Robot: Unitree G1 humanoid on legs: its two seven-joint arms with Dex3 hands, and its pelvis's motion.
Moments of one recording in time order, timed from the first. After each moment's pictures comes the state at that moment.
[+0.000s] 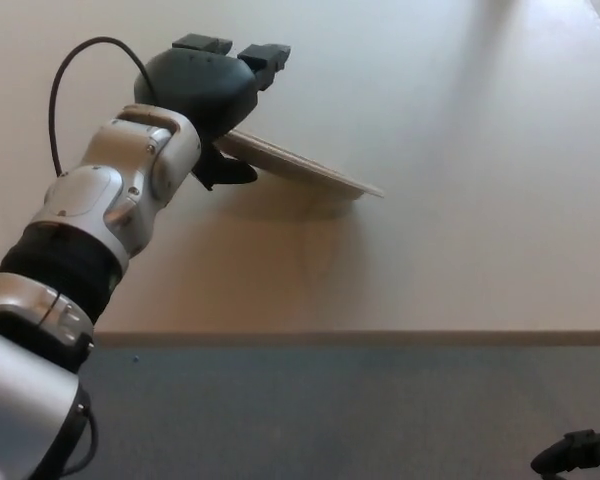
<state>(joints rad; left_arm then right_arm) -1.06 0.37 -0.46 0.90 0.84 -0.10 -0.06 -0.33 -0.45 0.21 1.19 -0.31 -0.27 0.11</state>
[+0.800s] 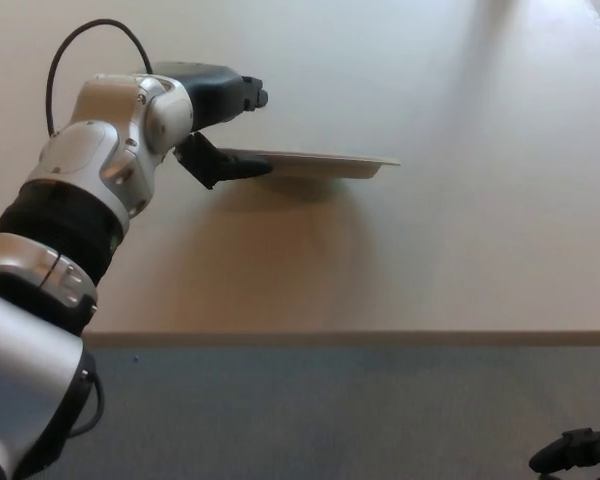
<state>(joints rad) -1.14 0.37 -0.46 0.95 0.78 0.00 -0.49 -0.33 -0.45 0.21 1.18 -0.31 -0.27 0.11</state>
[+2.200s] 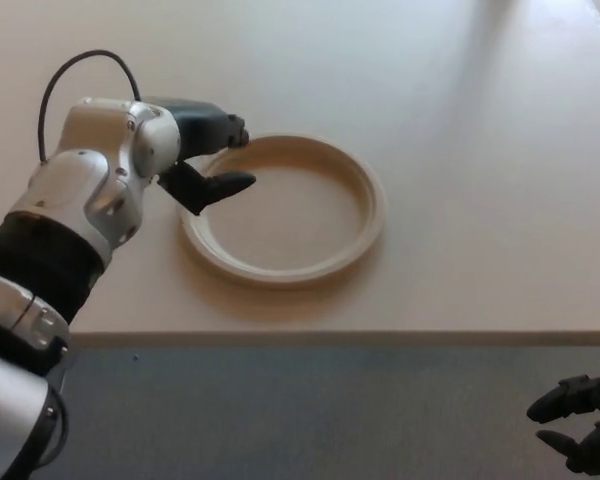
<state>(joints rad) -1.00 0.46 -0.47 0.63 0.75 0.11 -0.58 -0.44 -0.48 0.24 1.17 -0.33 -0.26 0.16</state>
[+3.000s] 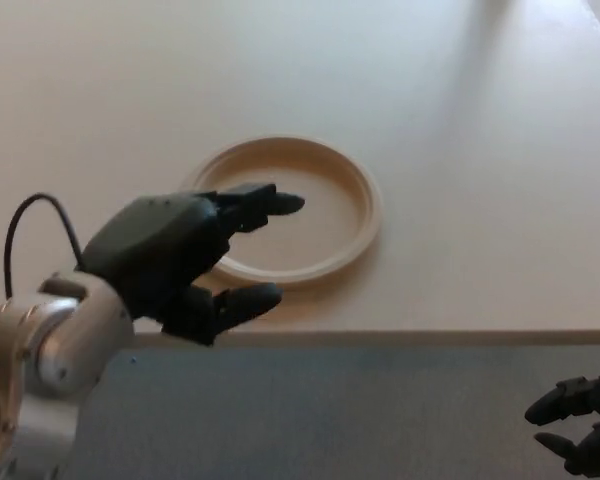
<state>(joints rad) -0.13 0.41 -0.09 -0.33 0.59 -0.04 -0.49 -0.44 -0.48 0.25 1.17 -0.33 -0.27 0.16</state>
